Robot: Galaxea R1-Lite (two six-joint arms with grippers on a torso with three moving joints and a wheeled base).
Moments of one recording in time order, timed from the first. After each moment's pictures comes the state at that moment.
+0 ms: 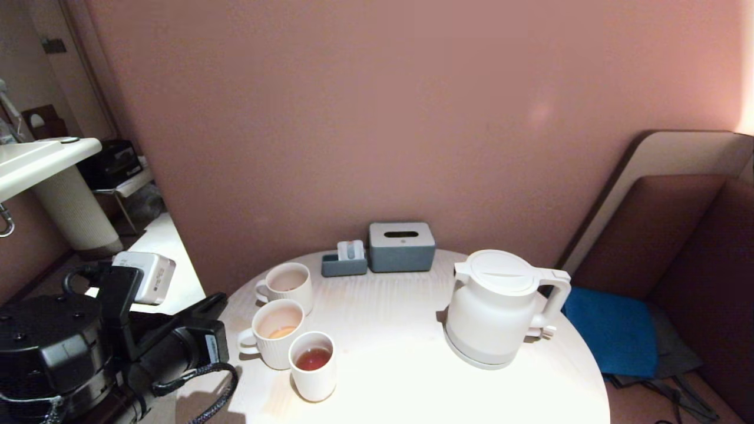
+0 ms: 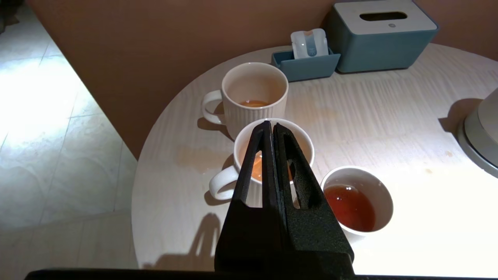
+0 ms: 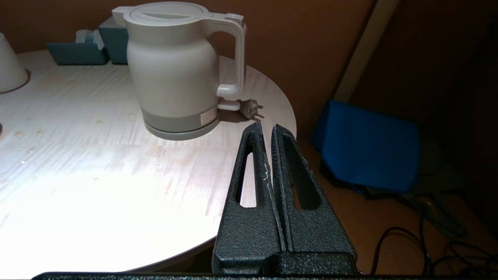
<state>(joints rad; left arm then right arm) -0.52 1.42 -0.24 -0.99 0.37 -0.11 0.00 0.00 0.00 0.00 0.00 0.00</state>
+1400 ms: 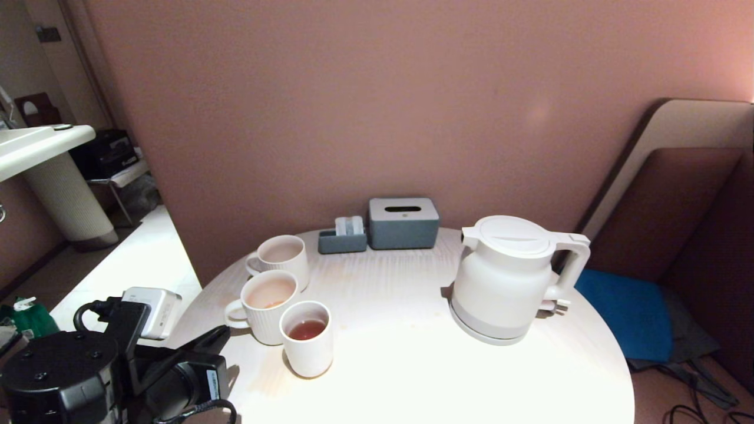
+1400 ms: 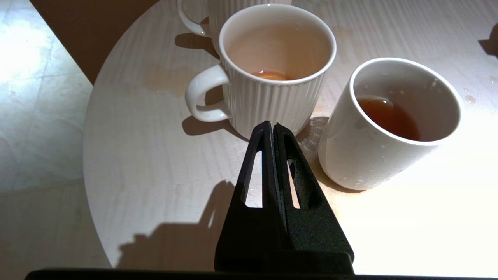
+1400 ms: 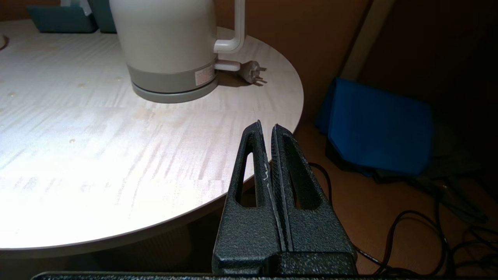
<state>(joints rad) -0.56 1.46 -0.12 -1.04 0.37 -0.18 0.00 0.00 0.00 0.00 0.00 0.00</state>
